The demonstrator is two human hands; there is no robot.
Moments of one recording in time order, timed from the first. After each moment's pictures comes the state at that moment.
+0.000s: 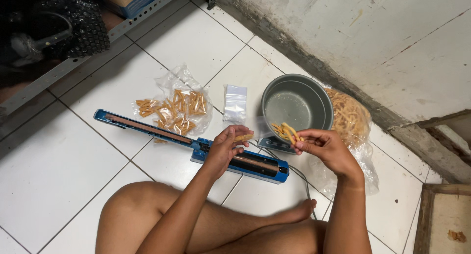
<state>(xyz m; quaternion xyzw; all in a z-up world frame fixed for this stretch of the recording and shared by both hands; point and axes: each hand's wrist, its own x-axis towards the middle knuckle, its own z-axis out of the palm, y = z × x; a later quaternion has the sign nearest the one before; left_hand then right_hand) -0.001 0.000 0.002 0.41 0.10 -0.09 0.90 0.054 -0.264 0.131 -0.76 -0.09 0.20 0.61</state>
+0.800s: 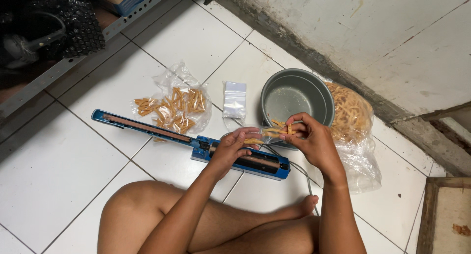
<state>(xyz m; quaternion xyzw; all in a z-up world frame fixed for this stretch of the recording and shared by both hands) -0.004 -0.009 0.011 0.47 0.03 -0.15 0.87 0.045 -0.218 0.148 -0.88 -0.06 0.12 0.46</state>
